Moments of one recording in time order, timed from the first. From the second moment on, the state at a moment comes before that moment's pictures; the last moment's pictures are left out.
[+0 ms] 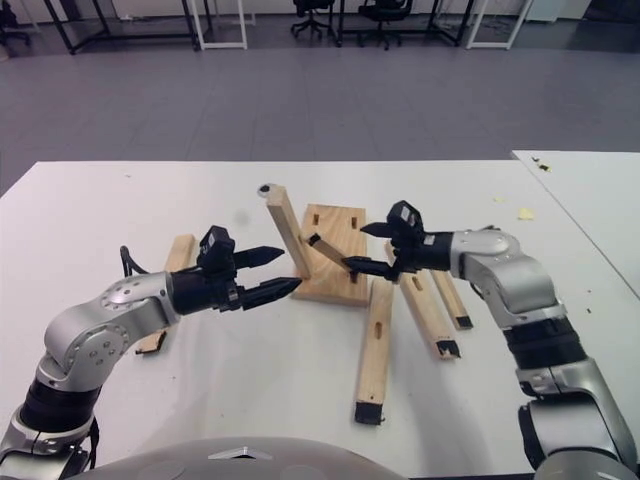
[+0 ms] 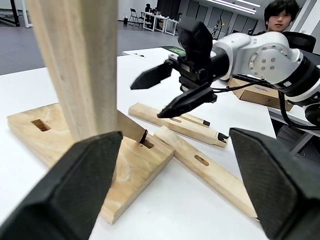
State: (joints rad) left arm -0.17 0.45 -0.16 -0.52 -0.78 0.79 -0.58; right arm -0.43 -0.76 0.17 0.07 0.46 0.52 1.03
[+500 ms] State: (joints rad) left arm -0.17 0.41 -0.18 -0.51 -0.73 0.77 -0.59; right arm -0.55 -0.65 0.25 0.30 0.31 0.47 1.19
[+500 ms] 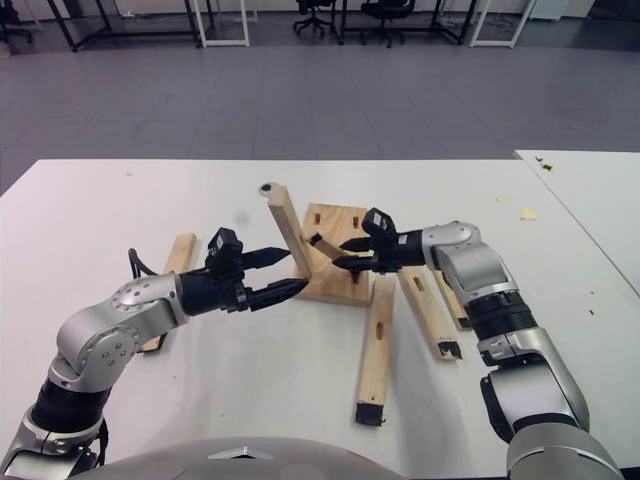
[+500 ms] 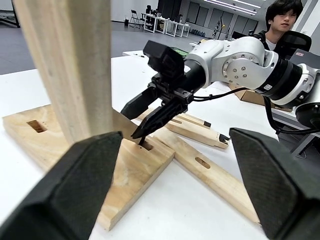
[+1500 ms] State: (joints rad) left arm -0.05 0.36 -0.14 -0.55 -0.70 0.75 -0.51; right arm 0.00 -0.46 -0.44 -0.52 1.93 0.76 -0.03
